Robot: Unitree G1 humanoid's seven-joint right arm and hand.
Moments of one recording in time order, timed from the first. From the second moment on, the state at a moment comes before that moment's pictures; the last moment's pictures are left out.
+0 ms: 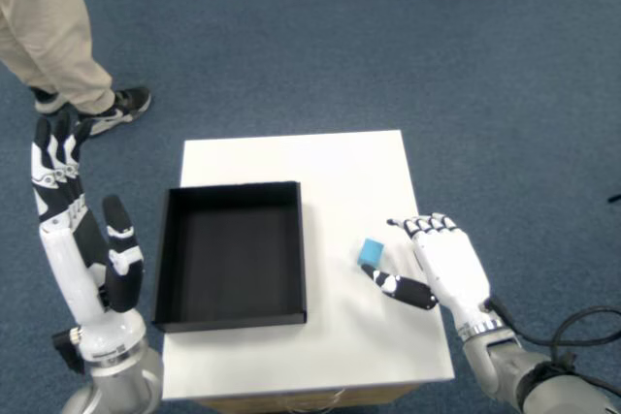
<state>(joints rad) -0.57 -0.34 1.99 1.43 0.48 -0.50 -1.06</state>
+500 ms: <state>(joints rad) -0.56 -0.34 1.99 1.43 0.49 -0.47 -0.99</state>
